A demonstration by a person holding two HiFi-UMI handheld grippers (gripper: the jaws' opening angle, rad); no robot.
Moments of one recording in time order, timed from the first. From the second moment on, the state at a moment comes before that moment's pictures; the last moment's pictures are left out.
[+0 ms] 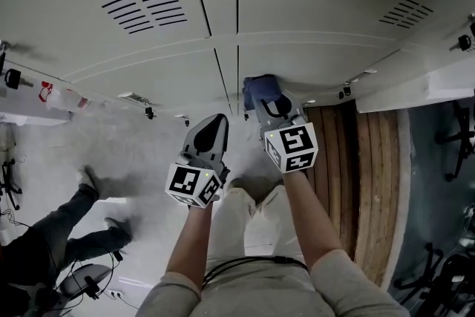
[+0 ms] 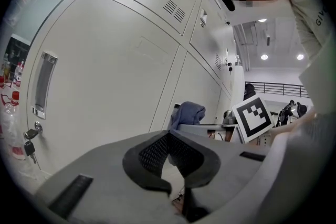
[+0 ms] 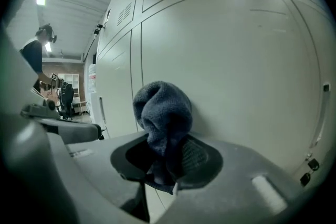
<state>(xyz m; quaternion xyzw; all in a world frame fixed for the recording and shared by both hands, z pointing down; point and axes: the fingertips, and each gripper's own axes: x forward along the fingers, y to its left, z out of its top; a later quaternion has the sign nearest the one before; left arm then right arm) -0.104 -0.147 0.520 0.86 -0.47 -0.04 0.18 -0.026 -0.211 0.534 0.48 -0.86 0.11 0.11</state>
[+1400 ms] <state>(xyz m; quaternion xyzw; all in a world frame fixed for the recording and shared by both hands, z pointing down) -0.055 -0.146 0.552 0.87 -0.45 -0.01 0.19 0.144 -0.226 0.597 0.55 -0.80 0.10 0.21</state>
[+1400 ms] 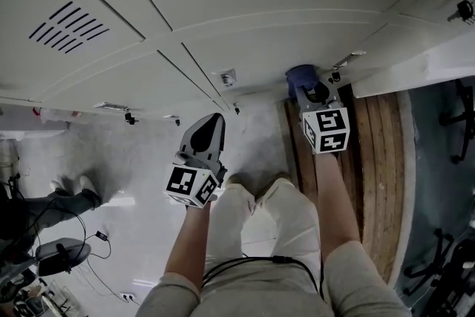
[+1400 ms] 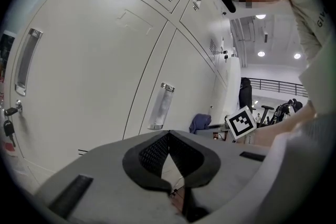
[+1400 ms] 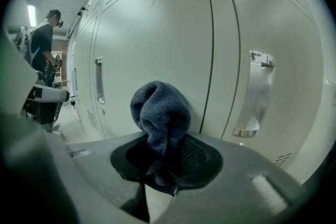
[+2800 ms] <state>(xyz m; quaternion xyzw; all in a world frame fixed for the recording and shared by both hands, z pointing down) -0.120 -0.137 0.578 0.84 -0.50 0.00 0.20 -0.076 -0.202 0.666 0.39 -0.90 0.10 0.19</state>
